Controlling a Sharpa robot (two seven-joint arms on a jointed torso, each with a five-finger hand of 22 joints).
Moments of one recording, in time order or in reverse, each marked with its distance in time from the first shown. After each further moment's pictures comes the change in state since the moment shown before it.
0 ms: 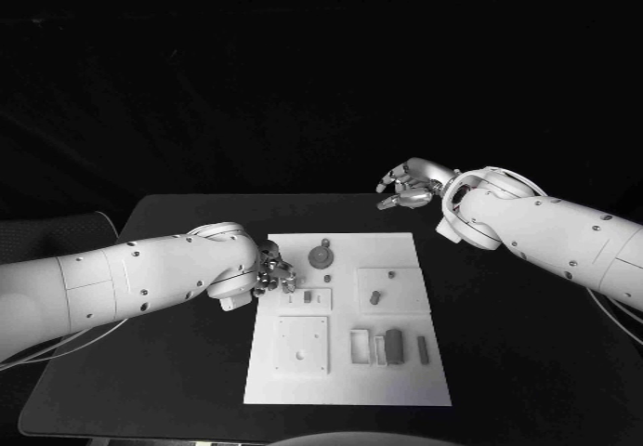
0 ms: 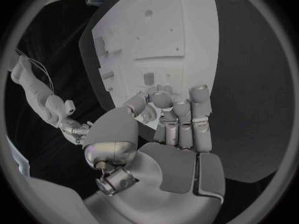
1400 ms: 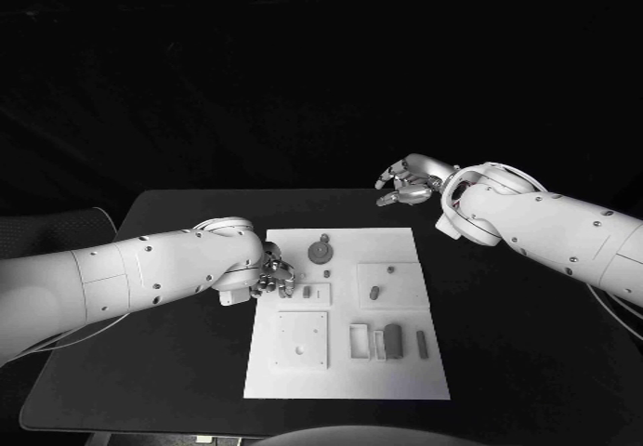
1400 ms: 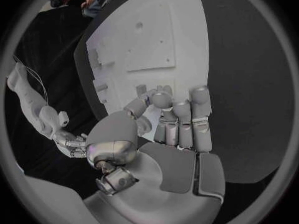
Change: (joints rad) left arm -0.009 0.044 0.001 -0.059 -0.031 0.126 -0.039; left_hand -0.090 0.057 0.035 -0.026 -0.039 0.002 -0.002 0.008 -0.005 0.004 -0.004 0.000 0.007 0.010 -0.003 0.003 0.004 0.000 0.002 0.003 0.015 0.000; right arm -0.002 -0.003 0.000 0.009 0.000 0.004 -0.002; right_hand 0.000 0.000 0.000 0.000 0.004 -0.002 0.002 0.000 -0.002 -0.006 0.001 0.000 -0.002 -0.002 -0.003 0.000 -0.001 -0.002 -0.002 0.002 0.000 0.000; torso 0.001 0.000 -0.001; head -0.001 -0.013
